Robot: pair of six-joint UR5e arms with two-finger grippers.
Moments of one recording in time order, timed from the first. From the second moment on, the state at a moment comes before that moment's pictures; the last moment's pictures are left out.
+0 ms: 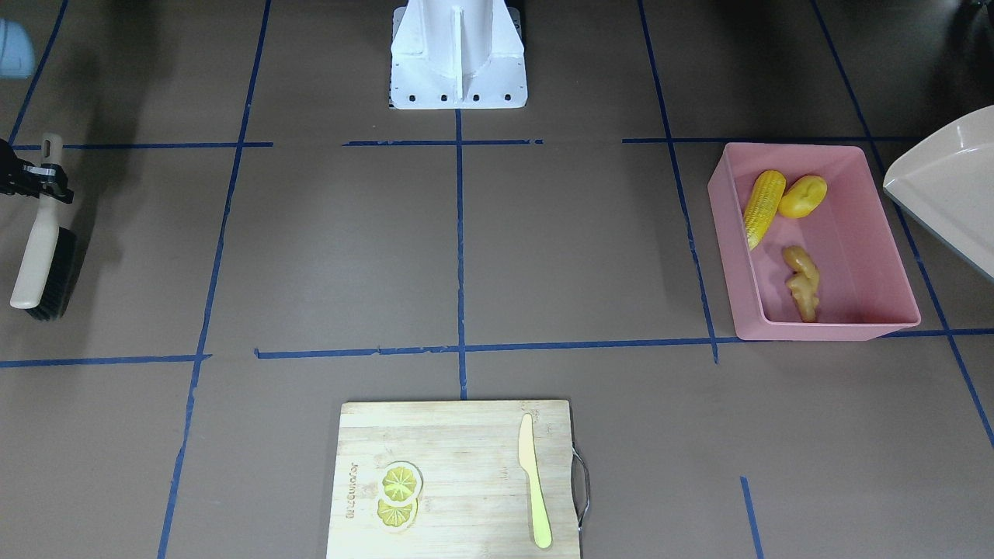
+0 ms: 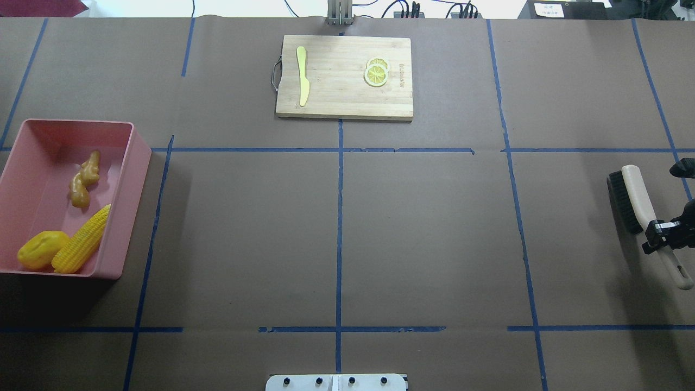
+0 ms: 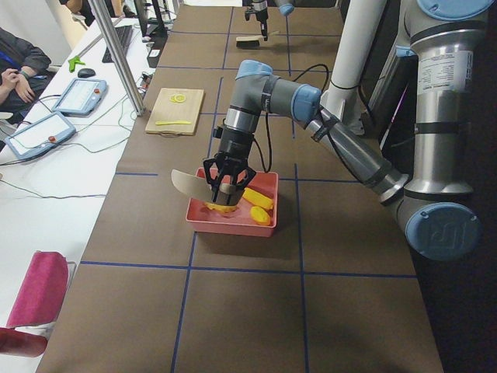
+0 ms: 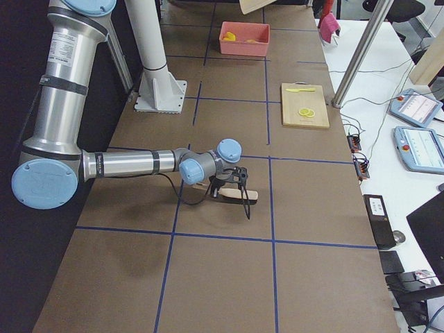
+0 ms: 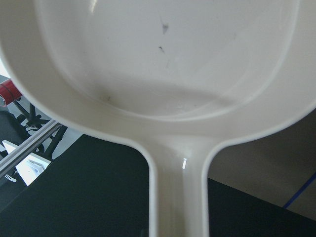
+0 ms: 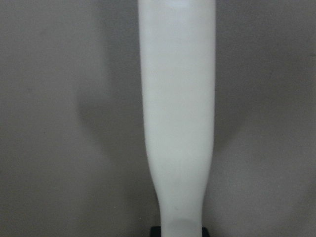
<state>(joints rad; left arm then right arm) -1.32 -1.51 -2.32 -1.14 -1.56 0.96 1.02 -1.81 1.80 -1.26 2.37 0.65</state>
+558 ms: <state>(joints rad) -1.32 -1.51 -2.32 -1.14 -1.56 0.96 1.01 -1.80 1.79 -1.26 2.37 0.65</state>
